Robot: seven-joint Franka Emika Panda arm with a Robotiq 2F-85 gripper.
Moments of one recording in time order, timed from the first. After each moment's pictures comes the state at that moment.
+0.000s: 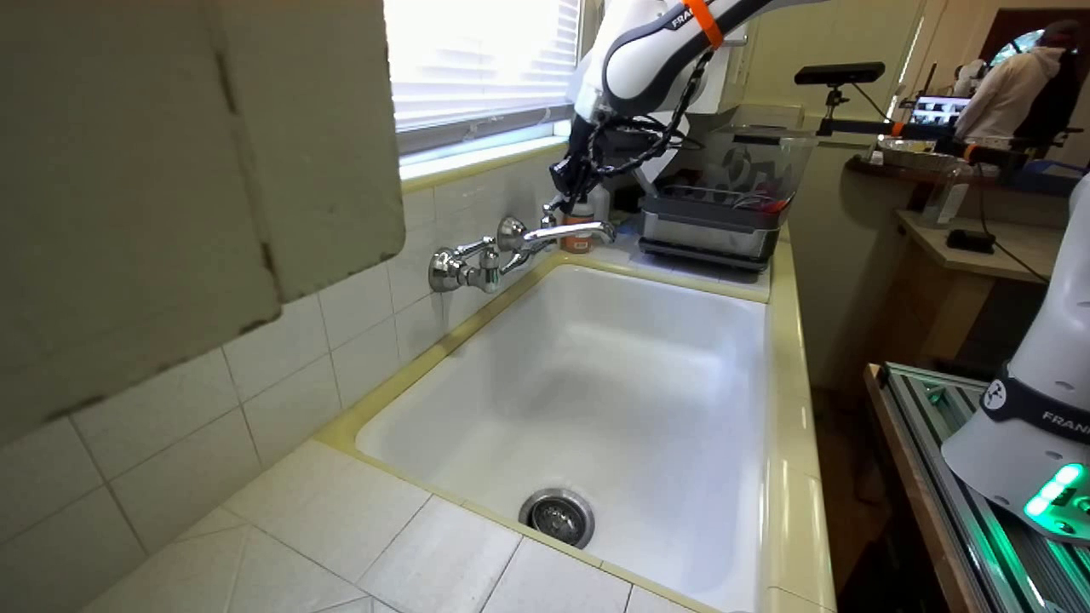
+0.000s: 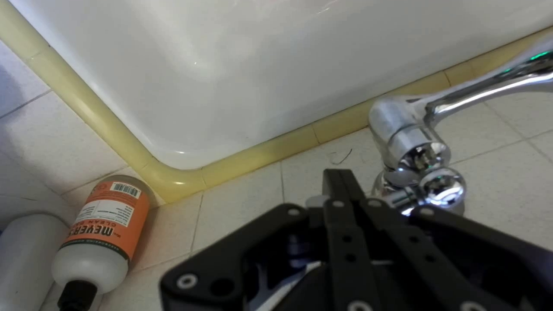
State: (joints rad) arm -0.13 0.31 -0.14 -1.91 0.03 2.57 0.18
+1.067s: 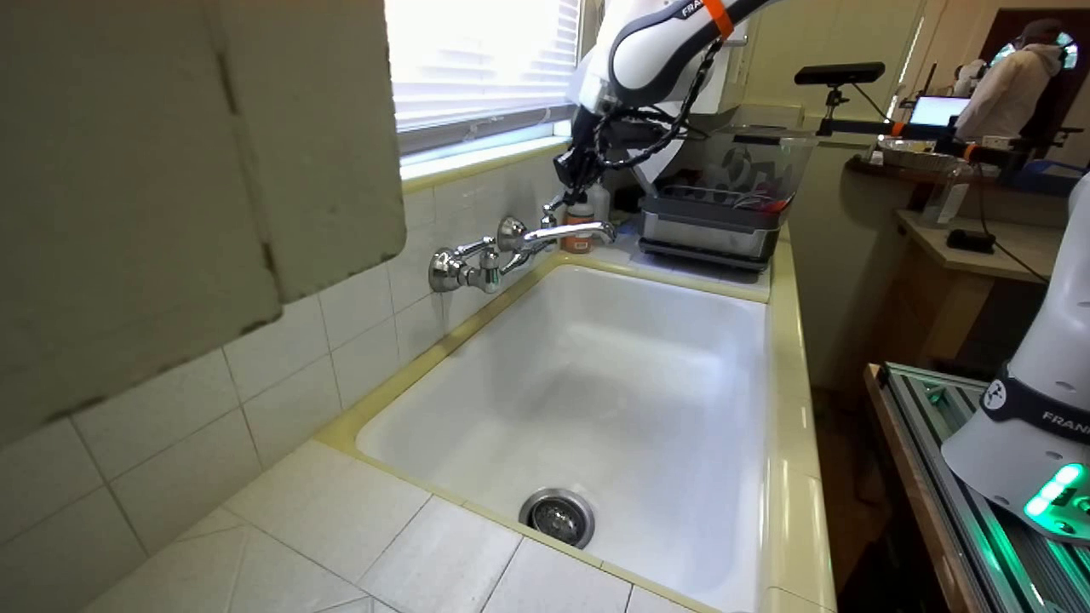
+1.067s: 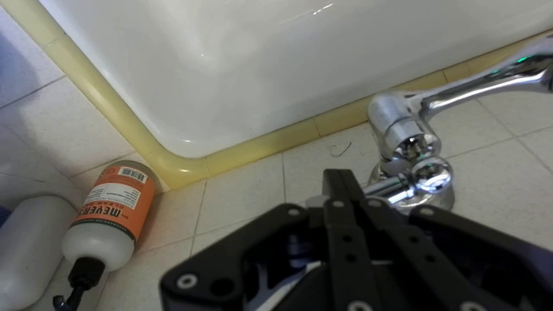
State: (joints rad) arm -0.13 0.27 -0.15 -1.93 0.00 2.56 0.17
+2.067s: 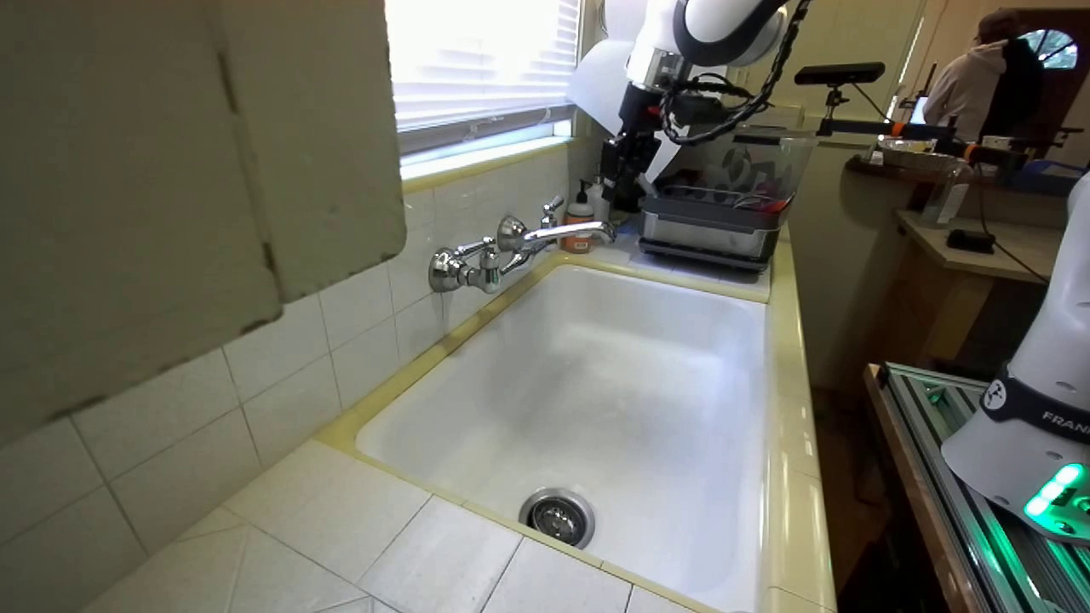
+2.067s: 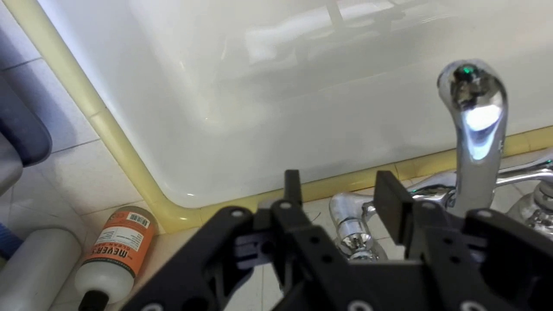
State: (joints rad) arm -0.12 -0.03 -0.12 -2.20 -0.03 2.44 0.08
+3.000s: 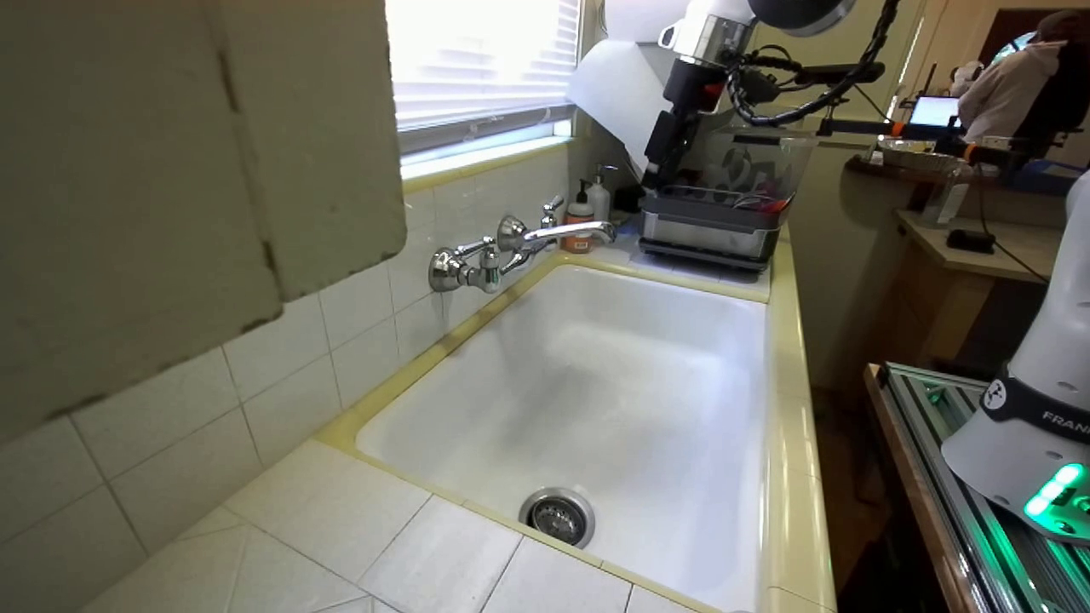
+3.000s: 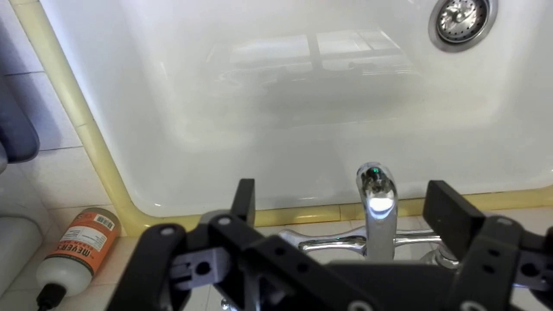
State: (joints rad) arm -0.10 -0.29 -0.09 -2.39 -0.03 2.35 -0.06
